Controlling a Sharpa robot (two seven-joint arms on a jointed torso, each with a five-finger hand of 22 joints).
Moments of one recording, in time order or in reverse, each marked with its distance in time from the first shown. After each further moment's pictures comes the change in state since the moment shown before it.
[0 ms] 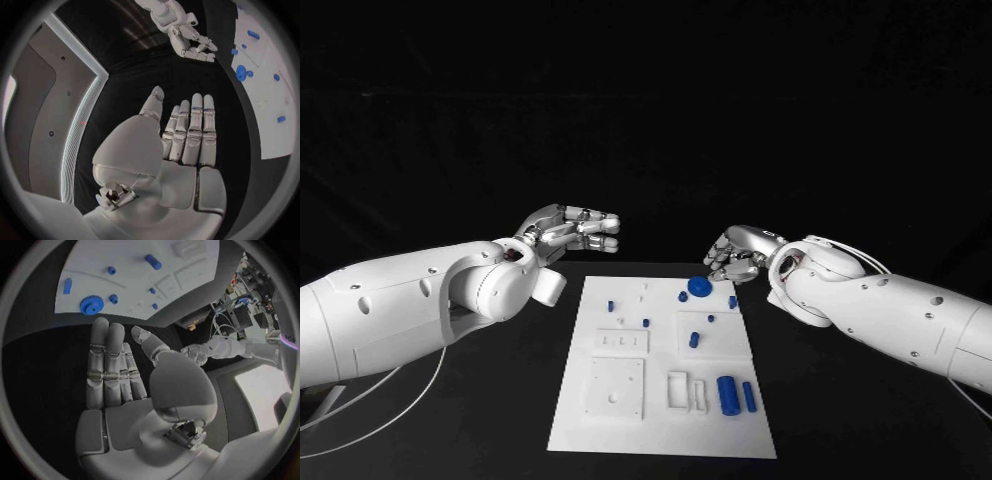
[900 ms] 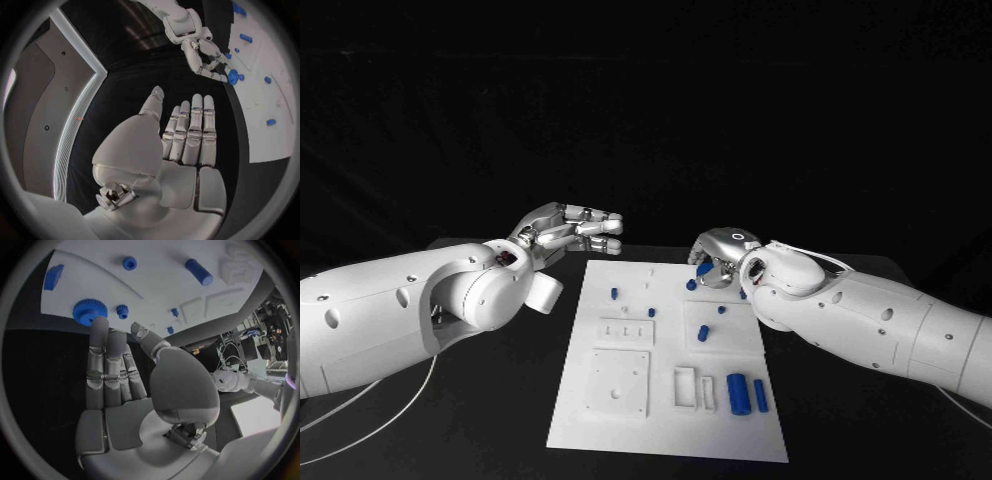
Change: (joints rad) left arm 0.036 -0.021 0.000 0.090 -0.023 0.005 0.002; left_hand -0.006 -0.006 0.006 -0.006 0.000 -0.008 0.006 0.000 0.000 -0.016 0.002 0.000 0.000 -0.007 0.007 0.000 0.000 0.000 -0.007 0.007 -0.004 0.000; right arm -0.002 0.065 -0.017 0.001 -0.297 -0.044 -0.154; right_hand 0.045 -0.063 0.102 0.012 -0.170 -0.025 -0.002 0.000 -0.005 -0.094 0.017 0.000 0.000 -0.003 0.022 0.204 -0.032 0.012 0.073 0.012 -0.024 0.163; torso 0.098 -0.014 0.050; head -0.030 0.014
